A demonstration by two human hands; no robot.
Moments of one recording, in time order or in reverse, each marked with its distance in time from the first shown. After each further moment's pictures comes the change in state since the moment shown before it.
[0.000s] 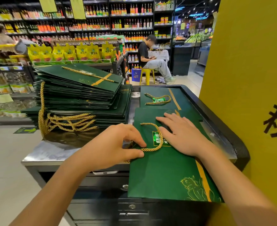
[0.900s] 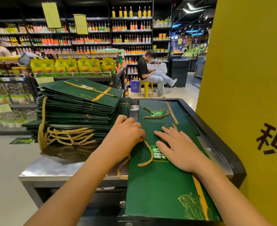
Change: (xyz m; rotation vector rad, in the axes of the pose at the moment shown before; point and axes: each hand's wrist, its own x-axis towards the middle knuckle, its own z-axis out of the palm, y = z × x) left_hand 0.068 -0.014 0.010 0.754 0.237 0.136; right_hand 0.001 0.006 0.004 -0.007 0.003 -0.010
